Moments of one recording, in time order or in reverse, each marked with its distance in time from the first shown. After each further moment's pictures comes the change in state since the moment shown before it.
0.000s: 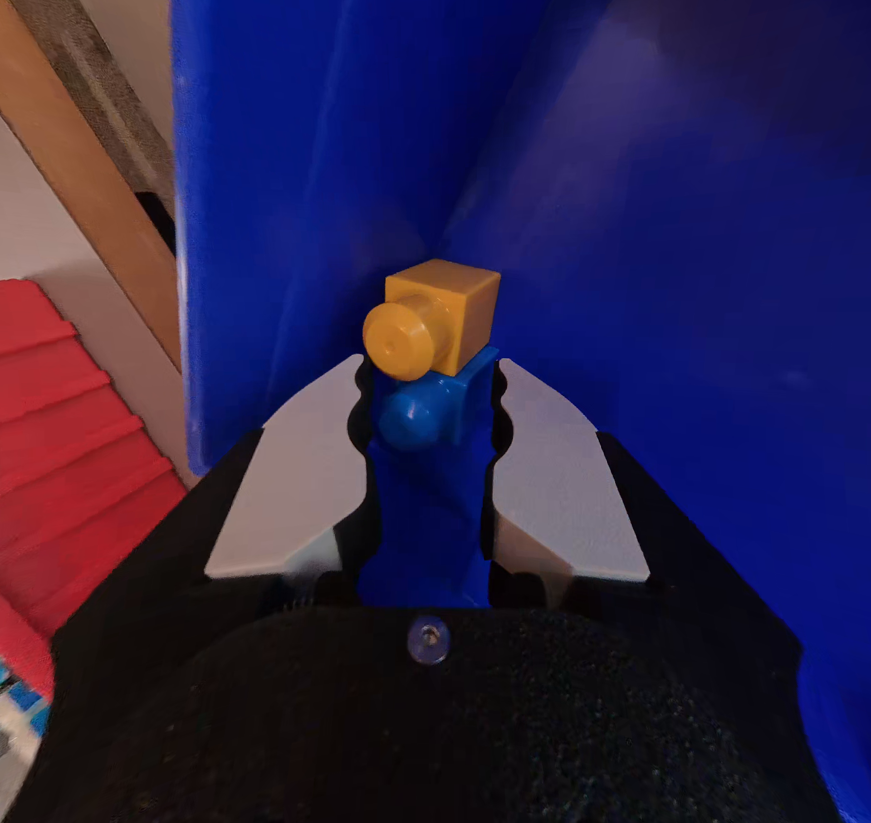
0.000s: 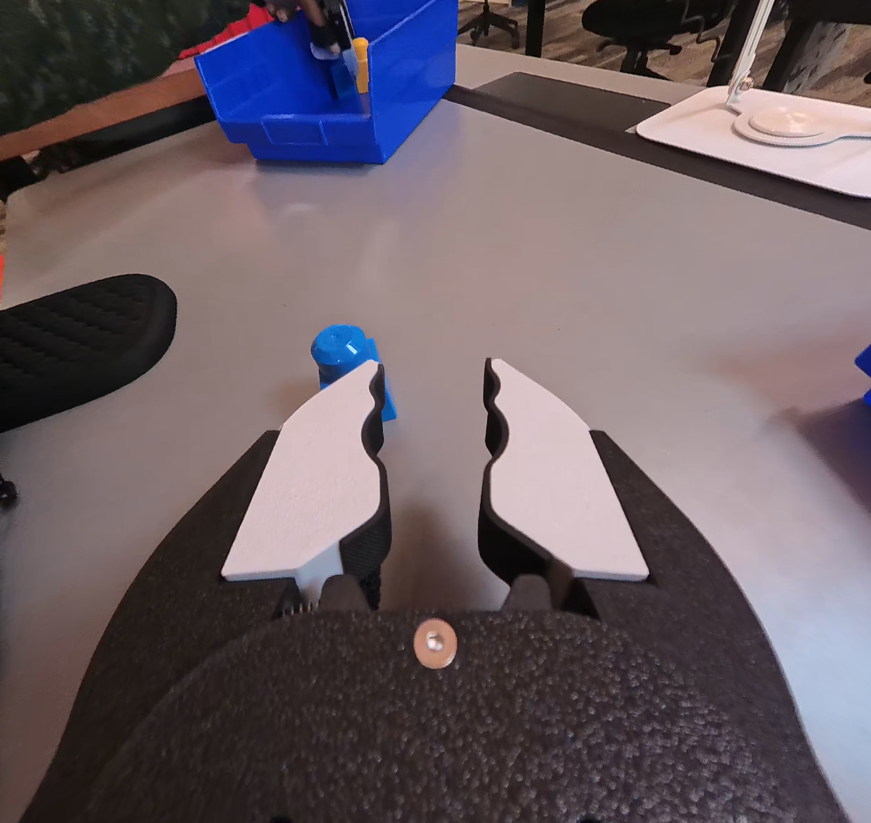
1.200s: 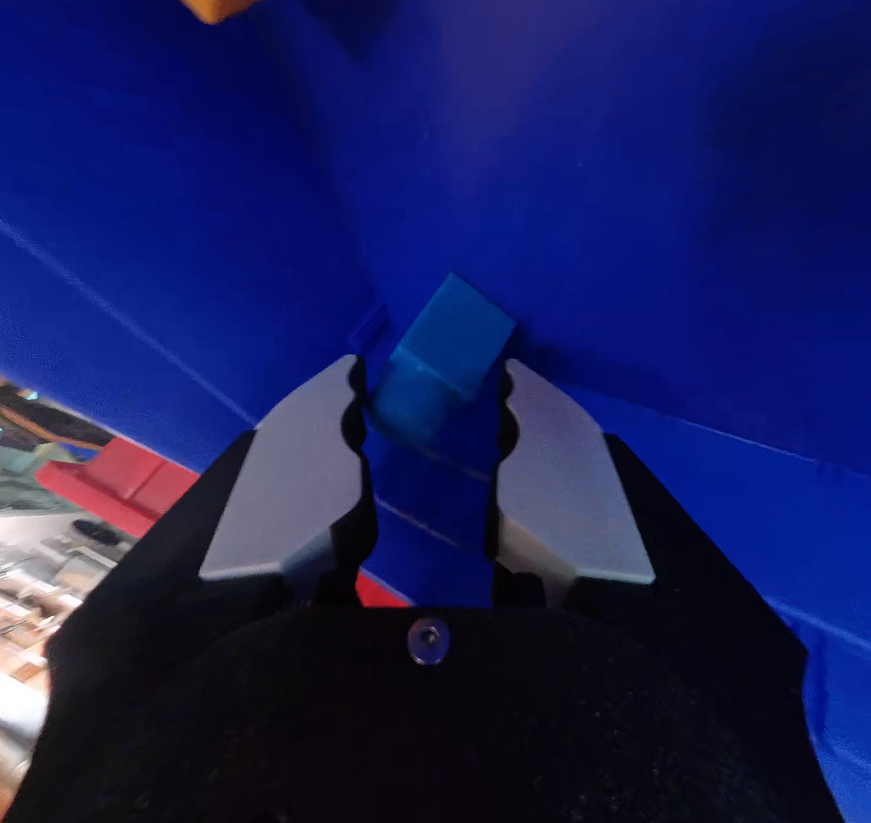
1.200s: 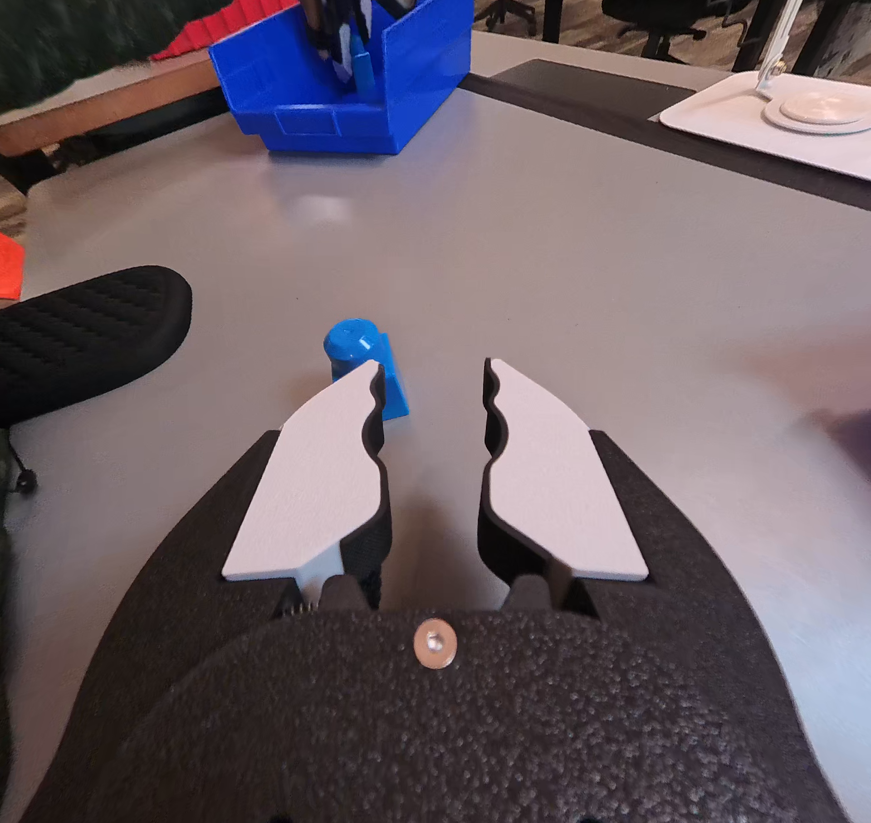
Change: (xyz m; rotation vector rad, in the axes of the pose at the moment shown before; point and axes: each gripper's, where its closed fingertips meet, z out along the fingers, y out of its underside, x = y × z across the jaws) left arm 0.007 0.022 0.004 -0.230 -0.159 0.591; right arm -0.006 0.003 0.003 -0.016 -0.030 0.005
